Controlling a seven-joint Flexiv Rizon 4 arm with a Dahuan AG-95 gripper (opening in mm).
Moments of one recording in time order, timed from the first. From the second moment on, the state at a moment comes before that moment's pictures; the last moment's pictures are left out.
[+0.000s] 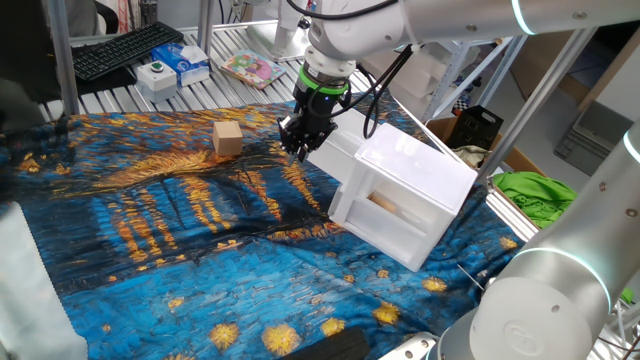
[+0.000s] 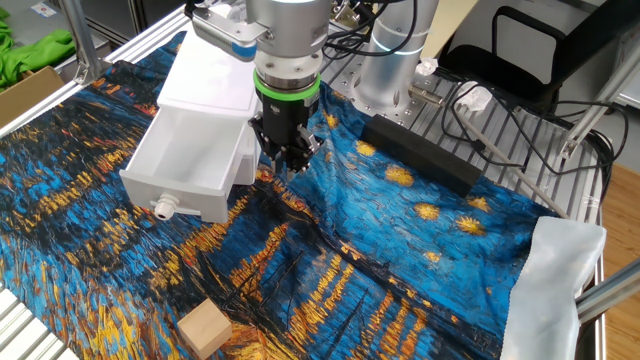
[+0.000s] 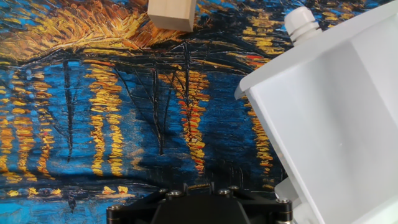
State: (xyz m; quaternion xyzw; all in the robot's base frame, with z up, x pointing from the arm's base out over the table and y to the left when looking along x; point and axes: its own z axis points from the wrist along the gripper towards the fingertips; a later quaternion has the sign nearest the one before) arm 0.499 0.000 0.169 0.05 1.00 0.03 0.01
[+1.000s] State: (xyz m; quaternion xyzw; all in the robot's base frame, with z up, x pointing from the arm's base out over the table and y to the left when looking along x) arm 0.498 0.000 0.169 0.04 1.00 0.03 0.01
